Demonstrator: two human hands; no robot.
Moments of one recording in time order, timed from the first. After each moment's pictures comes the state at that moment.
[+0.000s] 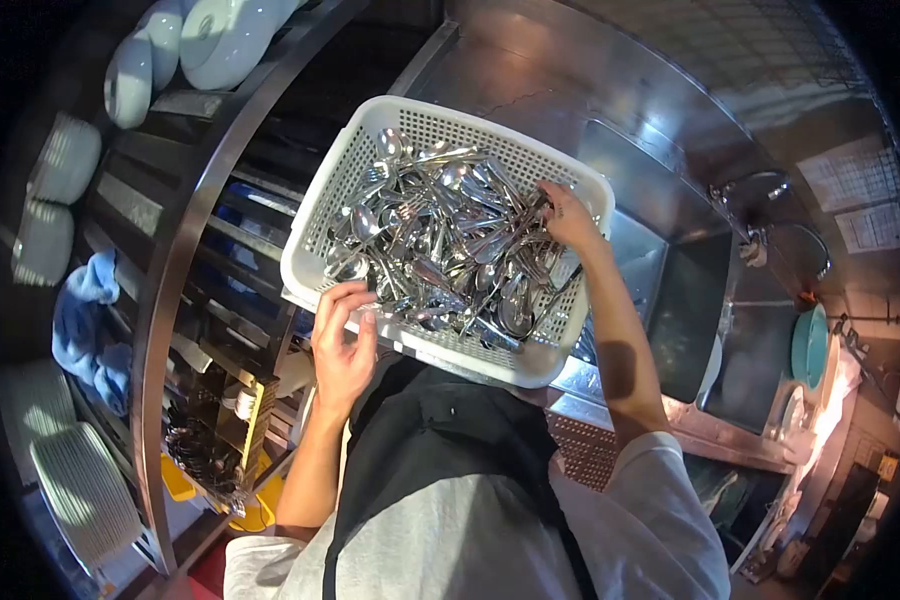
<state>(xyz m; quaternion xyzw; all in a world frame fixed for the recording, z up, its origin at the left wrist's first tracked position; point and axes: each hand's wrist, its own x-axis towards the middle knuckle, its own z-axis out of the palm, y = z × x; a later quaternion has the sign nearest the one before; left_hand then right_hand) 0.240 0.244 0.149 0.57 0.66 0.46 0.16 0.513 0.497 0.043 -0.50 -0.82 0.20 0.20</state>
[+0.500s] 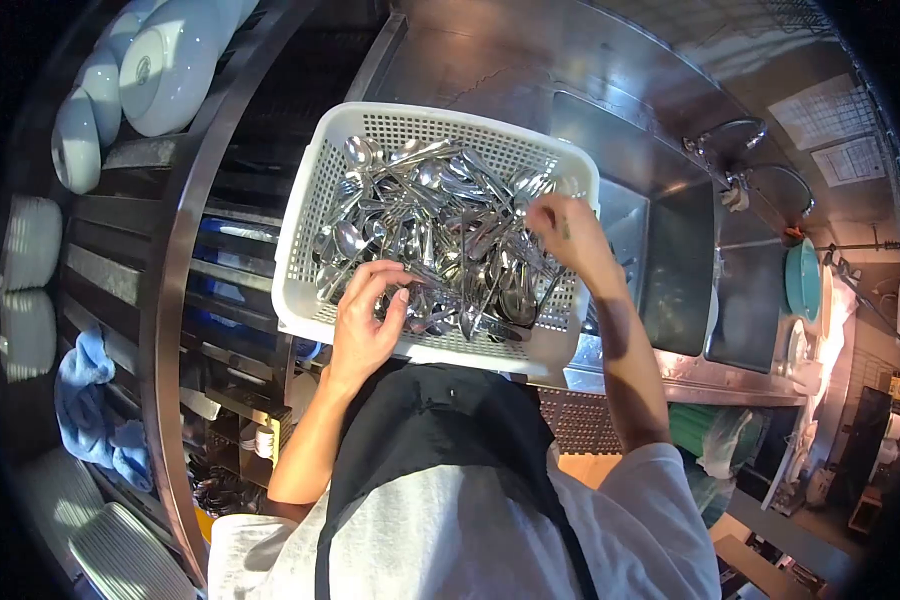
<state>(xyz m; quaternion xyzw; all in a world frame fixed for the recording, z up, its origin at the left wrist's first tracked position) 0.225 0.302 0.139 0.66 0.56 0.41 0.29 0.489 0.420 0.138 -0.55 -0.77 0.26 0.18</state>
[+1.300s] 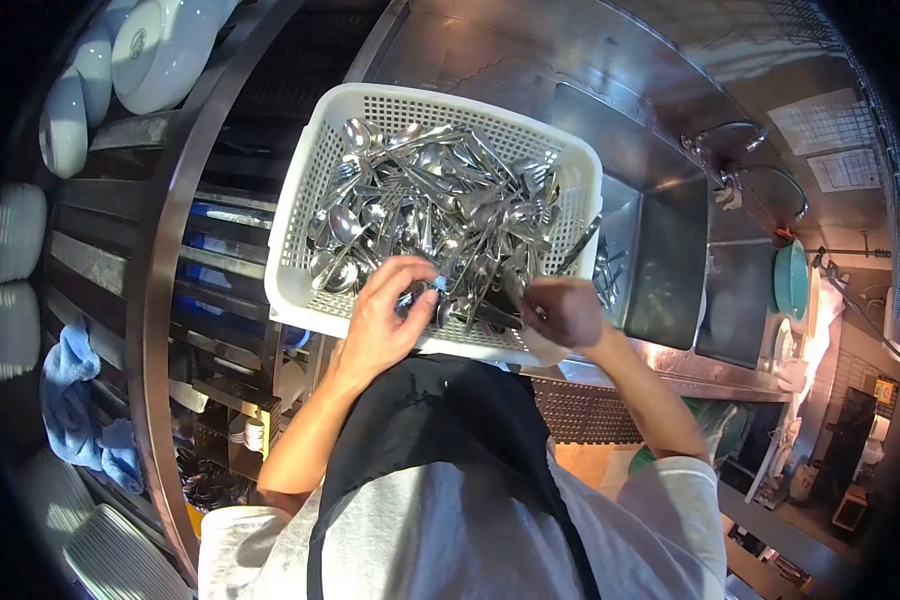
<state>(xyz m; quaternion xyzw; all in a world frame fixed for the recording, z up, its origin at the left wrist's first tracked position) 0.235 0.301 0.140 0.65 0.50 0.43 0.37 0.491 0.334 0.137 -0.39 -0.90 0.18 0.12</state>
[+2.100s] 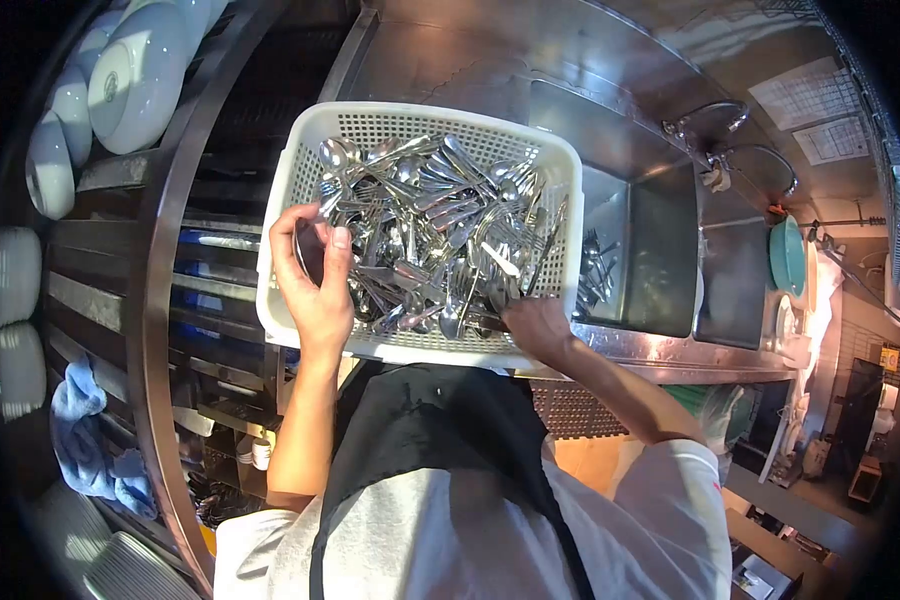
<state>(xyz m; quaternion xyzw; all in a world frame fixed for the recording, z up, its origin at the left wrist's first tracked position) 0.223 0.343 0.166 0.45 0.47 0.67 0.36 0.493 0.313 0.077 -0.44 -0.87 0.14 -0.17</state>
